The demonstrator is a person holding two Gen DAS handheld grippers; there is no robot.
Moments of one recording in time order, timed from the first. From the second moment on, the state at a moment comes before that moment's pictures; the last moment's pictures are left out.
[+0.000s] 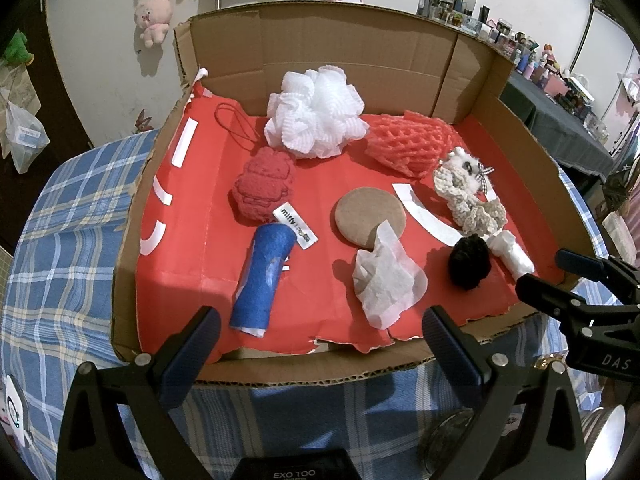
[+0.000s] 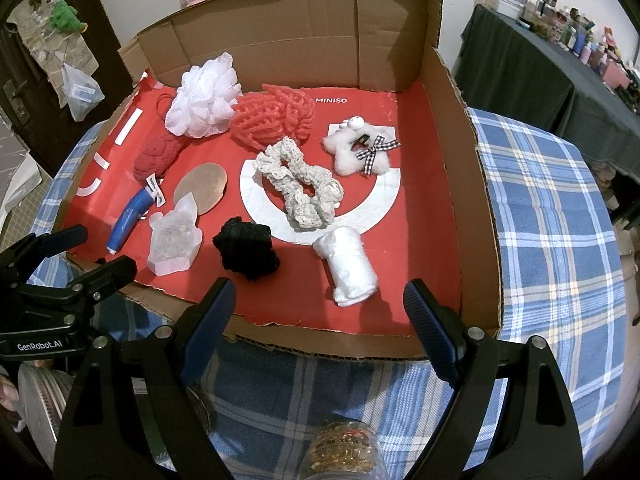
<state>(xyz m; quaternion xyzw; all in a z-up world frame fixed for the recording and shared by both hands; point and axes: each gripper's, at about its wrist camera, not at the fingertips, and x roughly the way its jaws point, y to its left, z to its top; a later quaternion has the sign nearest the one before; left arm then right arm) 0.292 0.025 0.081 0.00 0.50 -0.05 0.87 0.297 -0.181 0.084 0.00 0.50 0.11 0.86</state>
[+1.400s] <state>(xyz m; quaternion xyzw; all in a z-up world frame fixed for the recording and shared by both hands) 0.072 0.022 0.144 -0.03 0.29 -0.07 0.95 0.069 -0.195 0.140 -0.01 0.25 0.09 0.96</state>
